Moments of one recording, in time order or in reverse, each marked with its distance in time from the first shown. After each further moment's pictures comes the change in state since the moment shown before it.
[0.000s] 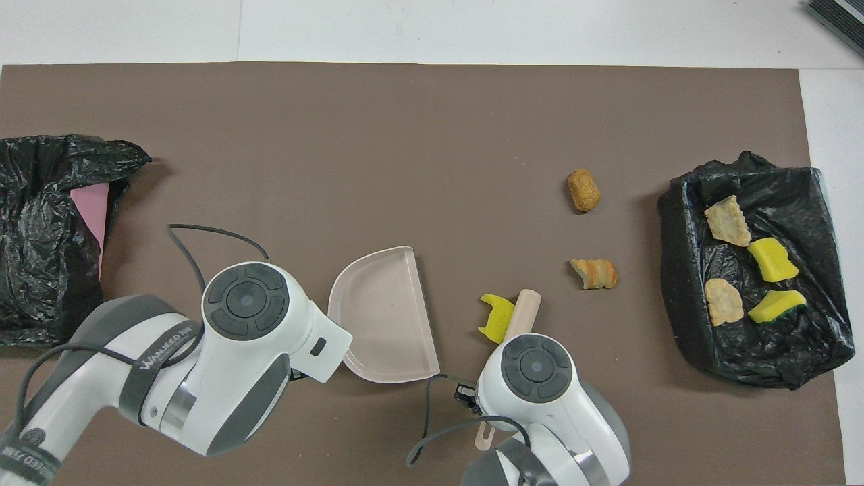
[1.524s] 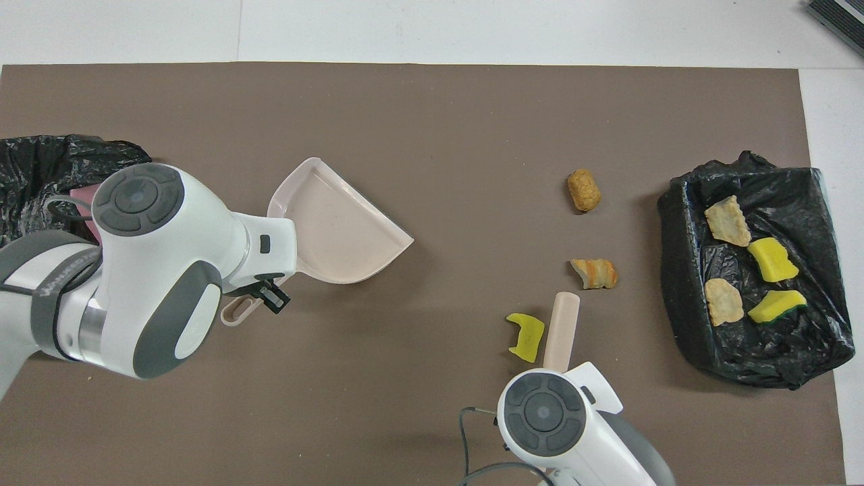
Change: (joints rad) left arm 0.142 0.072 0.035 0.182 -0.079 -0.090 -0.407; right arm 0.007 -0.170 -0.013 -0.012 -0.216 -0.261 0.035
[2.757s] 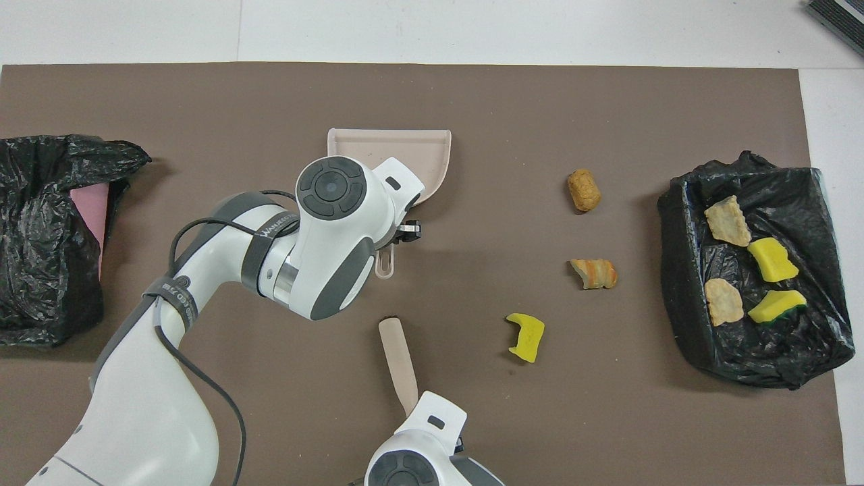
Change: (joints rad) left arm -0.184 0.404 -0.015 0.309 -0.003 0.302 -0.906; right arm 0.306 0.249 0.010 0.072 0.114 0.412 -0.283
